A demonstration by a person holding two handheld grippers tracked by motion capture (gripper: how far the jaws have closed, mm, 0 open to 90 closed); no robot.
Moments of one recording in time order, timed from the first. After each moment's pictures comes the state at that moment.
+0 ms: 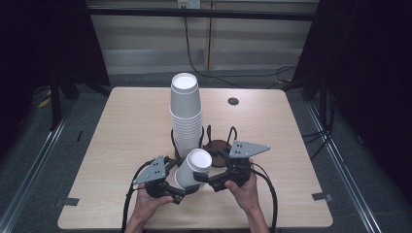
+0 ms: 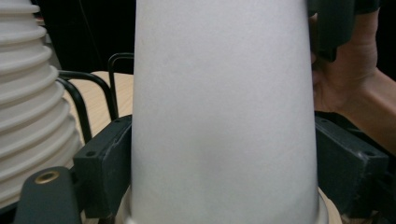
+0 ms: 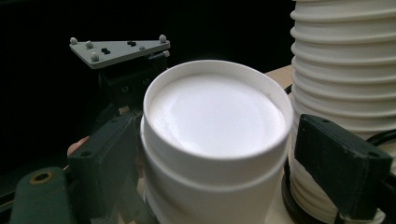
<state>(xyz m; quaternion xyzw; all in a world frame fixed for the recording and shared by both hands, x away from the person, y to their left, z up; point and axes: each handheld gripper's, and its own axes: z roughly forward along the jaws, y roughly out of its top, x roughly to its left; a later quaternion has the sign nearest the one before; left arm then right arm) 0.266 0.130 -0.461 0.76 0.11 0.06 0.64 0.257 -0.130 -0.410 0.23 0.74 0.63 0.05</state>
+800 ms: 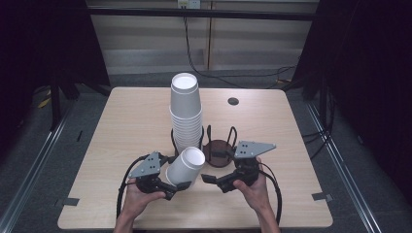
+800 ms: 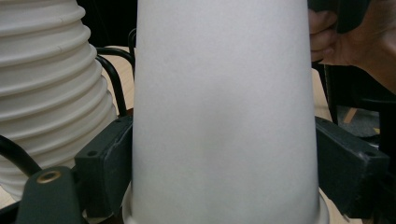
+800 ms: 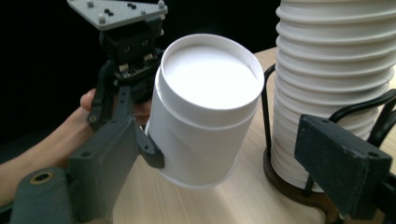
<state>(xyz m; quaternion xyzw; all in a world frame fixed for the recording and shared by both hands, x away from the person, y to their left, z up) 0.275 0.145 -0.449 0.80 0.10 0.07 0.59 0.253 -0.146 -0.403 0.23 0.78 0.58 0.06</state>
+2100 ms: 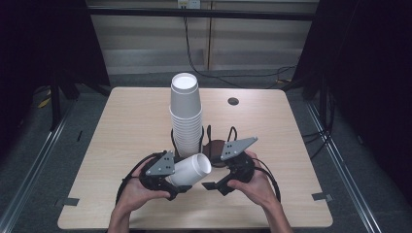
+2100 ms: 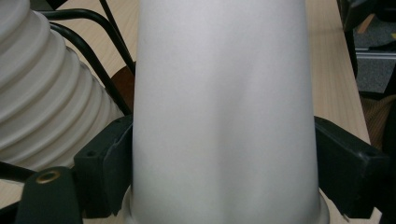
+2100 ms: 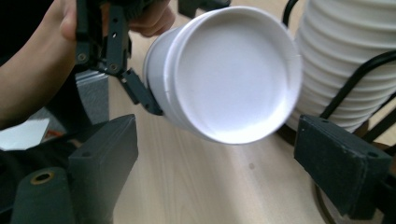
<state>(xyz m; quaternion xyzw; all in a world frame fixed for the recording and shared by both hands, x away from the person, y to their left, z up) 0.278 0.127 -0.431 0.89 0.04 0.09 0.44 0.266 -0.132 -0.401 0.20 0.88 0.44 0.02</state>
